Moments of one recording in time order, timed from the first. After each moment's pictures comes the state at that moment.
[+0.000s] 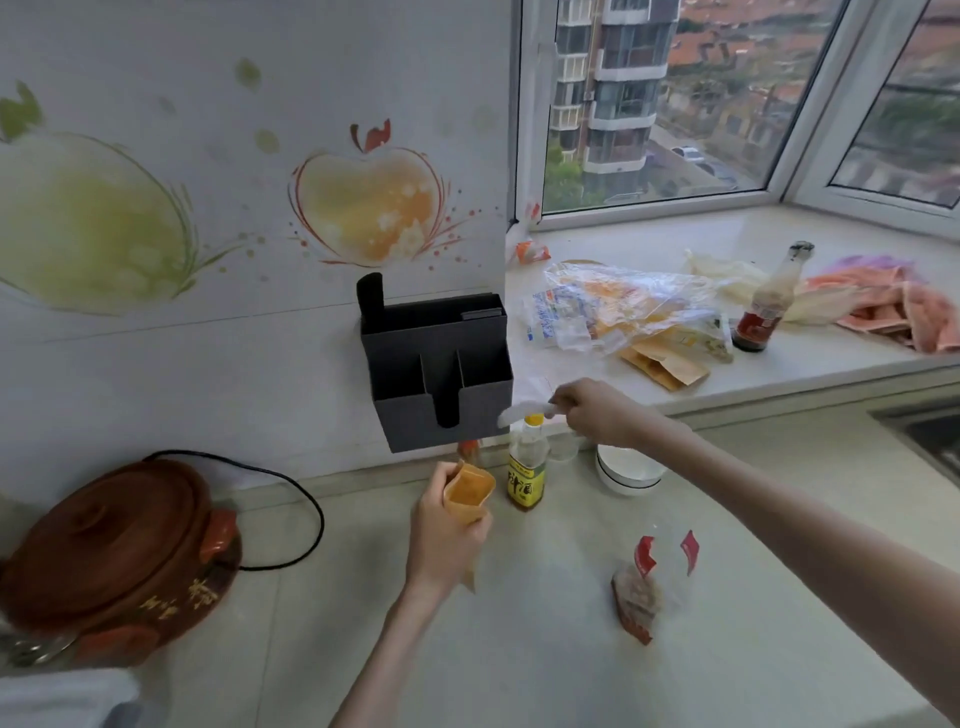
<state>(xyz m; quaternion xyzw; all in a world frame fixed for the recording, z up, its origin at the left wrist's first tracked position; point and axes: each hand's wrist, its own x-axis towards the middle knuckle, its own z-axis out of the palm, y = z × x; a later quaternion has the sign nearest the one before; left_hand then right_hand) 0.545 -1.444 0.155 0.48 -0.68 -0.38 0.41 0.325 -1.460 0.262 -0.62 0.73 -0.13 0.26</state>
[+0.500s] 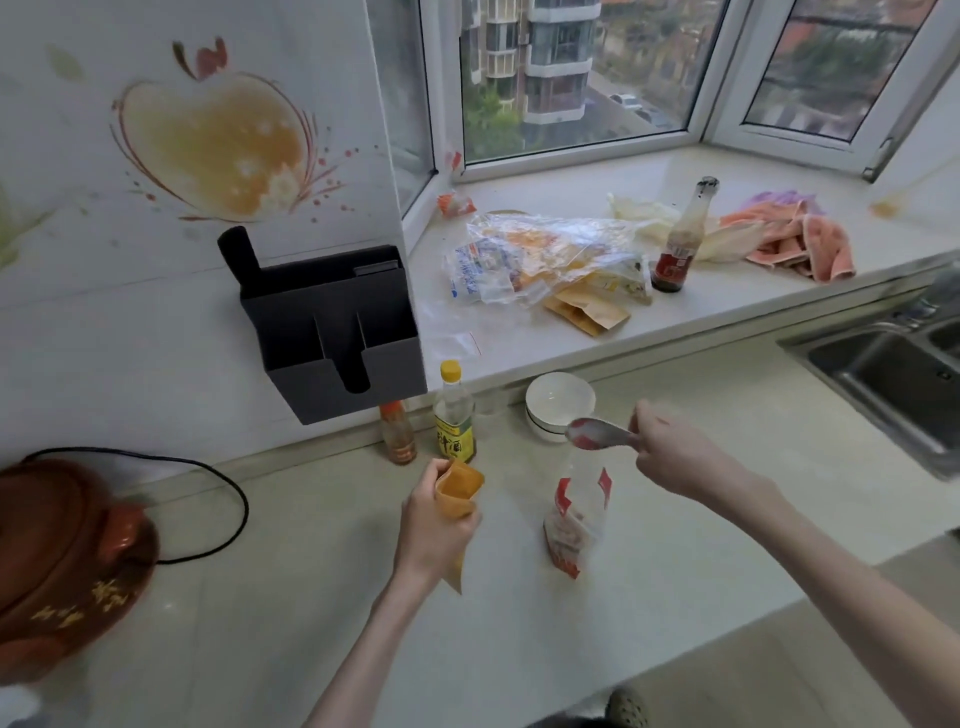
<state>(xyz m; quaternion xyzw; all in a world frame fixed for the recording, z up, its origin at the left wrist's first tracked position) 0.487 -1.396 0.117 0.47 -0.70 -0.44 0.30 0.222 -1.311 0.196 -0.51 0.84 -0.07 0.17</state>
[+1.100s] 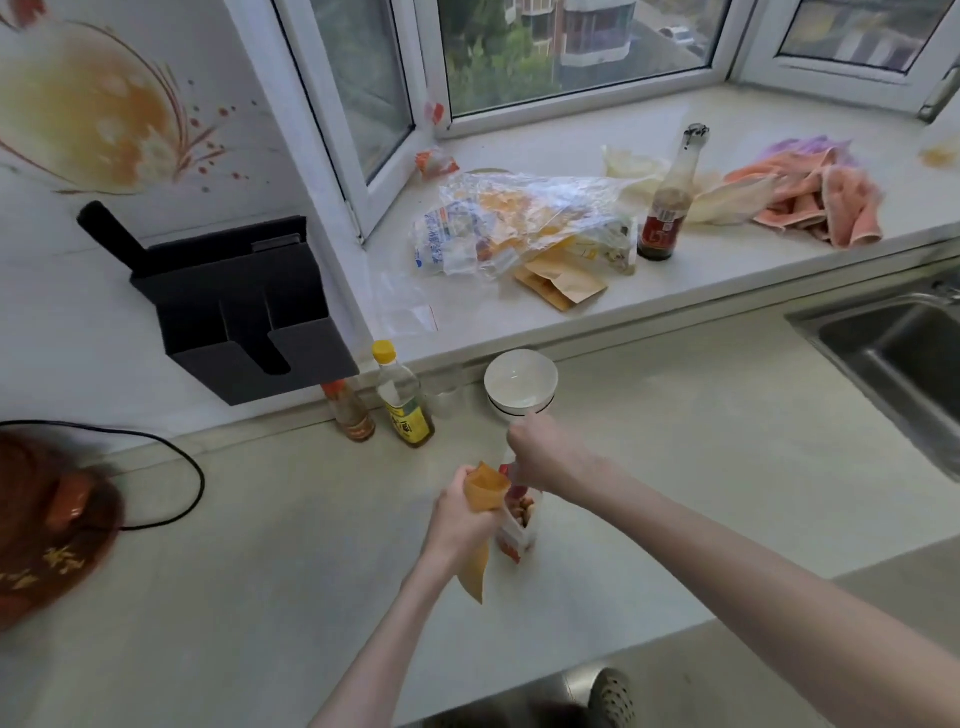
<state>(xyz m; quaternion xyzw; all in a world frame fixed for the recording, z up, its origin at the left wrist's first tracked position) 0.362 -1.350 0.088 0.54 -0.64 -0.52 0.16 0.213 -1.355 0.142 -0.66 0.72 0.04 0.20</state>
